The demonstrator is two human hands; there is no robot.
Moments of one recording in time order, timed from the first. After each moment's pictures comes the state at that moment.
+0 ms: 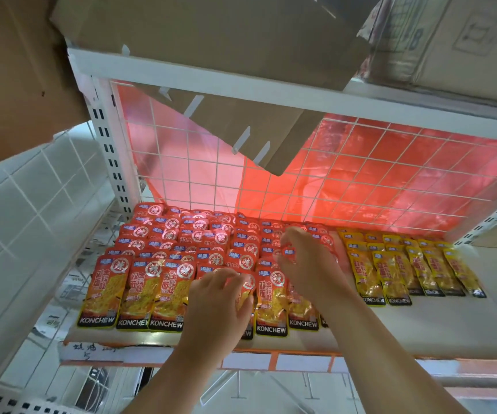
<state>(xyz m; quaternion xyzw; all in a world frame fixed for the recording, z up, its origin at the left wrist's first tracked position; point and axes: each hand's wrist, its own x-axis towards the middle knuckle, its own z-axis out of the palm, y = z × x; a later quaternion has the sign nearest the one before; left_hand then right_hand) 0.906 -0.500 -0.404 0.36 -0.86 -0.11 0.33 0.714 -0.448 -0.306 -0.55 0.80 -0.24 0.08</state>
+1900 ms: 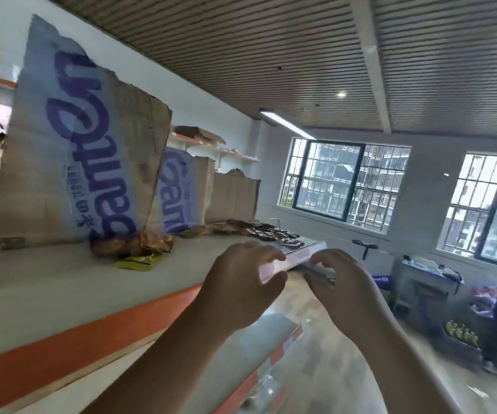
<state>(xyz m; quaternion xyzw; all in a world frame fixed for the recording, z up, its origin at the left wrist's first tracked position) 0.190 0.013 -0.048 -0.16 -0.84 -0.31 0.41 0.164 0.222 -0.030 -0.24 0.85 -0.31 -0.34</state>
